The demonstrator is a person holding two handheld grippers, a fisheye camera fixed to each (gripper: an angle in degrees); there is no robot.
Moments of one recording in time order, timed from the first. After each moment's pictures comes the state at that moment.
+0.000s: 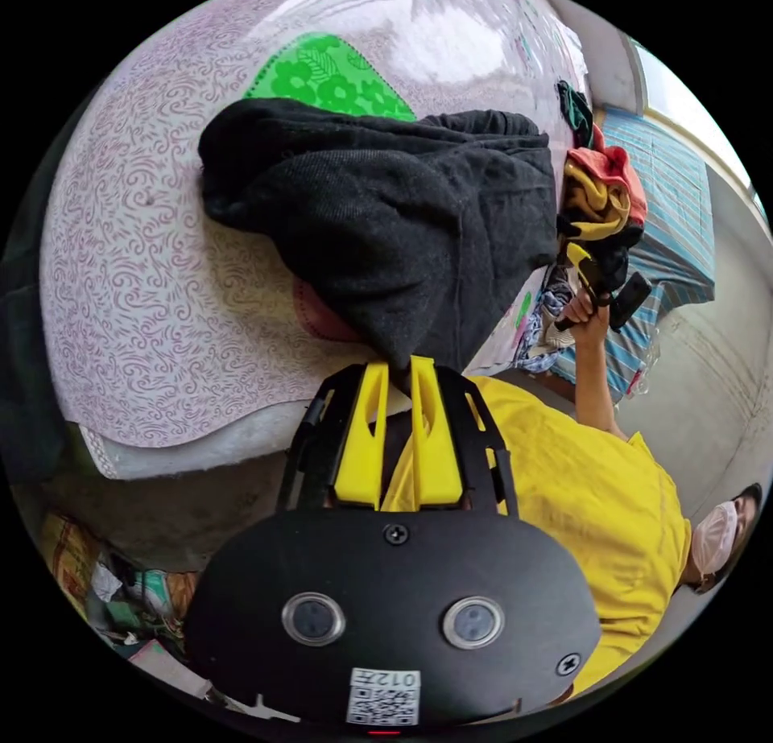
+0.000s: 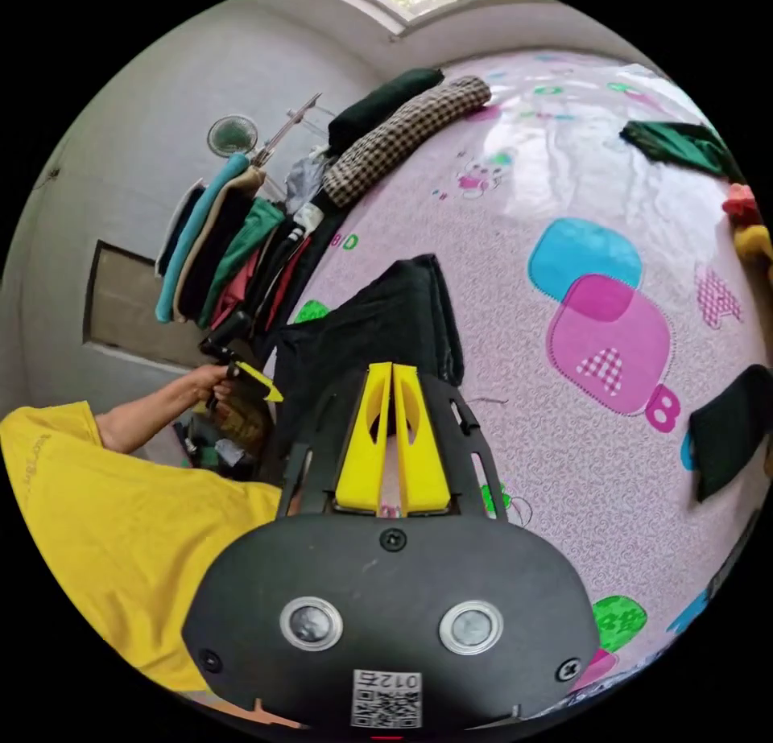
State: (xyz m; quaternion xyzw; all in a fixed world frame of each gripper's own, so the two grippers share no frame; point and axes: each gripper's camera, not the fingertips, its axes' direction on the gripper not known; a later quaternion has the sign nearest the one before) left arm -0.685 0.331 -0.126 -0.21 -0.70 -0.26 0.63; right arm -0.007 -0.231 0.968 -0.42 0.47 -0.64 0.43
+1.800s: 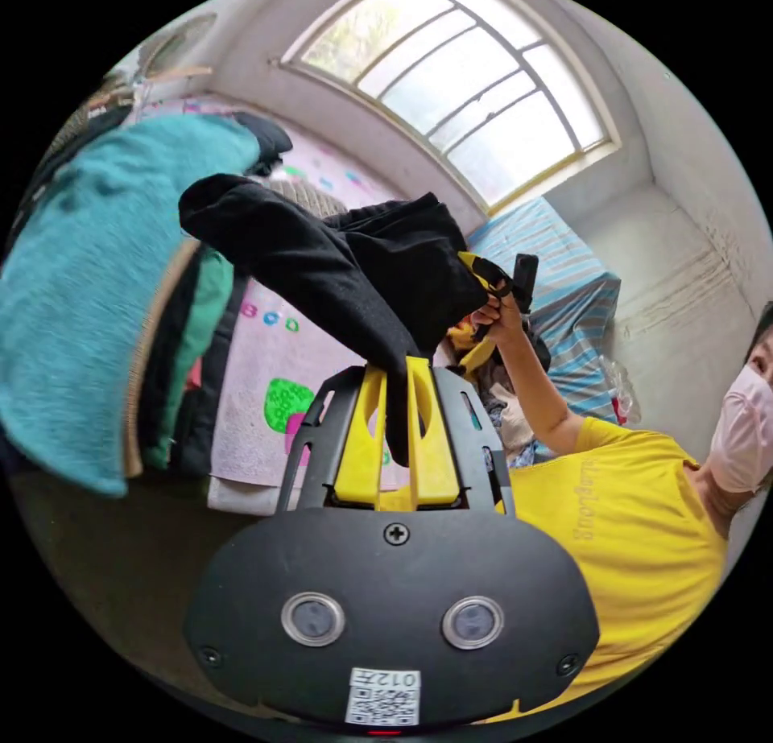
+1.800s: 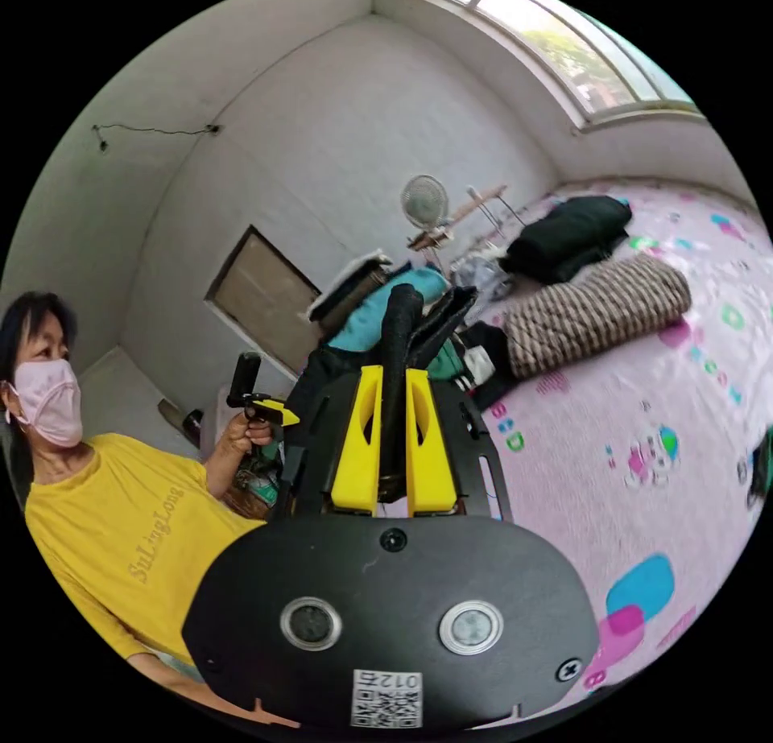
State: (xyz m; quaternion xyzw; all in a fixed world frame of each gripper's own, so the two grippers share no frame) left arm -0.146 0.231 -0.019 -0.05 -0.72 0.20 0.67; right arm 0.009 0.085 1.171 -0.61 0.19 -0.66 0.39
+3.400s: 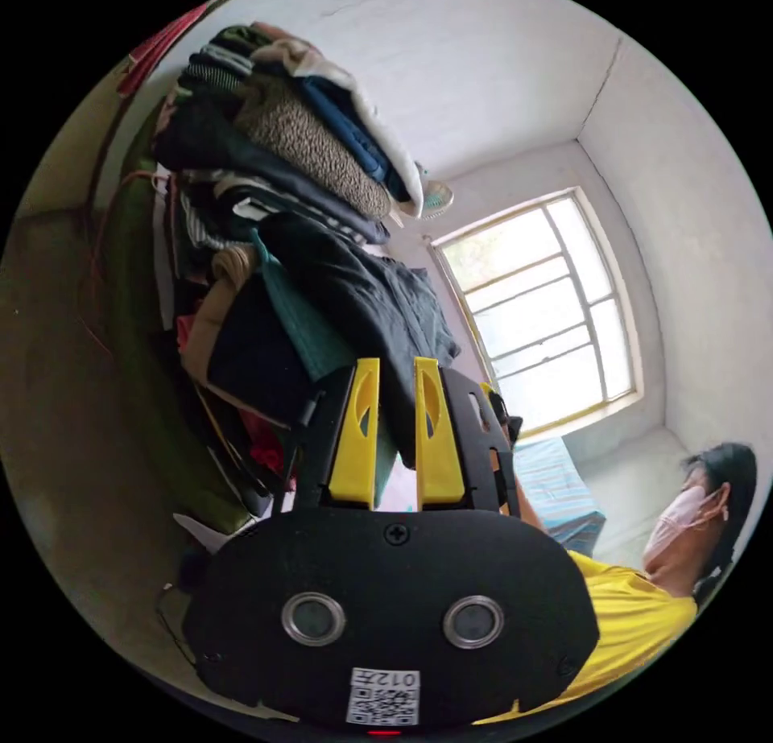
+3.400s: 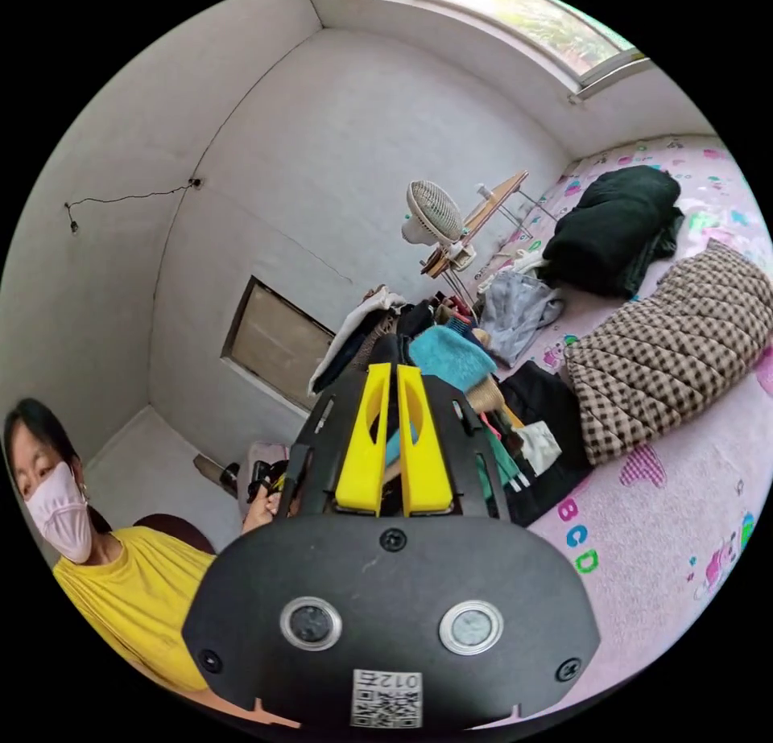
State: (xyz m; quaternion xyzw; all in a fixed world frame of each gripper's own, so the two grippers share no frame) left arm 0.052 0.220 -0.219 0.35 -0.64 0.23 0.64; right arm 0.062 0.133 1.335 -0.61 0.20 -0.59 0.49
